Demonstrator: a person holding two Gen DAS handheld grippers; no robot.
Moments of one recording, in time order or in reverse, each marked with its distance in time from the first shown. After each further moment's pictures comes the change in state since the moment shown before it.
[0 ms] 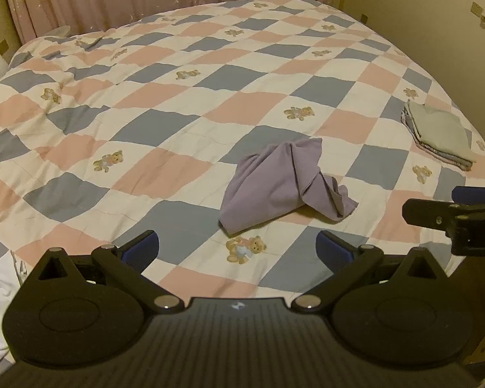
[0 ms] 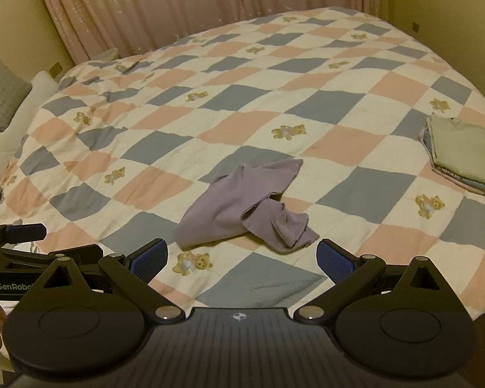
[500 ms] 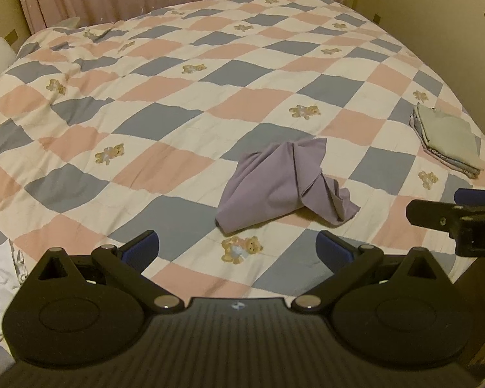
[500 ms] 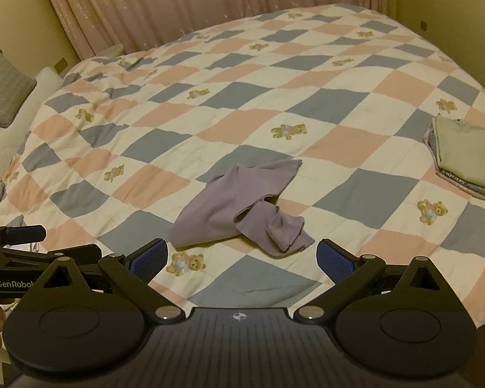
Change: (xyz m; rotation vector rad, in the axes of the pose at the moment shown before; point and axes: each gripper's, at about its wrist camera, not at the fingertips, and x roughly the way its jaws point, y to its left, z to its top) left arm 0.010 -0.029 0.008 -0.047 0.010 0.012; right arm 0.009 -0.025 0.011 -0.029 0.002 0.032
